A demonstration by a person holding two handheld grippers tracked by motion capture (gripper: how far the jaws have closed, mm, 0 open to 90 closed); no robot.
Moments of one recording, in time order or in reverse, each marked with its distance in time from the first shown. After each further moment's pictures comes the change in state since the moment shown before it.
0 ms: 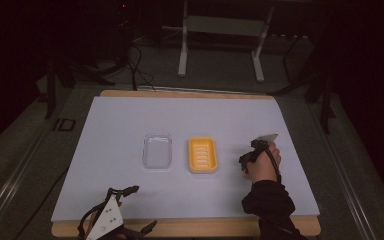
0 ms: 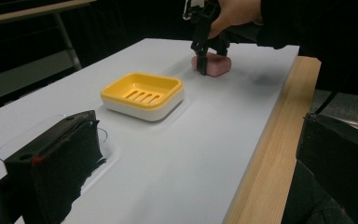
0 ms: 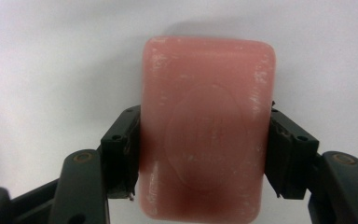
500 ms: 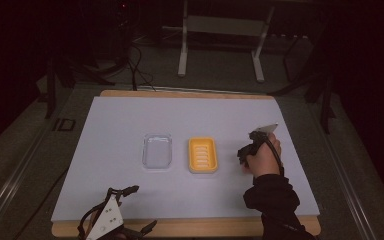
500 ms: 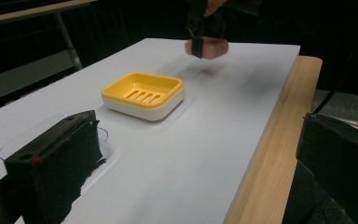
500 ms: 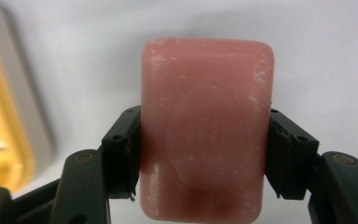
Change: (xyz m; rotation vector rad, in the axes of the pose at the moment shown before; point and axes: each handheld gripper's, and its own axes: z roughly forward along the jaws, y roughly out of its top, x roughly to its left) left arm 0.000 0.000 0.000 0.001 0.000 0.000; right arm 0.012 0.006 -0.042 -0.008 0.051 -0.058
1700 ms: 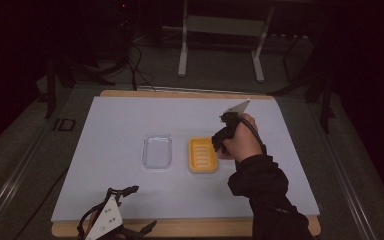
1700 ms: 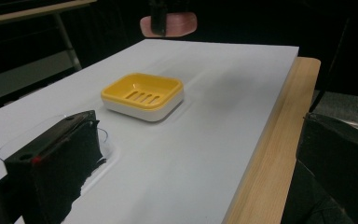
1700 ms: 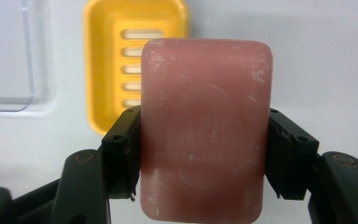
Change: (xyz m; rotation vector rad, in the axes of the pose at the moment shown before) left arm 0.000 0.000 -0.001 -0.004 -0.003 -0.001; right arm 0.087 0.005 -0.062 0.037 0.099 -0.268
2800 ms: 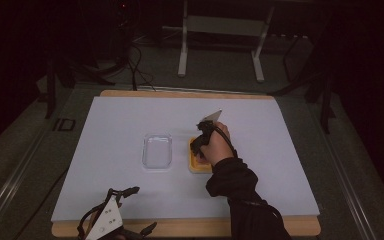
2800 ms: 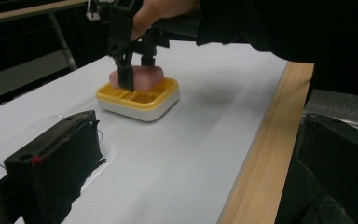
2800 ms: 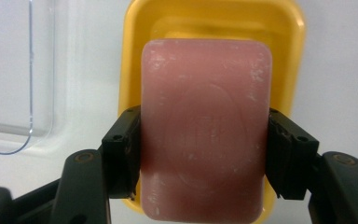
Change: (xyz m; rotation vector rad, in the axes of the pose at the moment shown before) left arm -0.001 0.001 -0.001 0.003 -0.017 0.002; right arm 0.042 0.016 0.082 0.000 0.035 -0.082
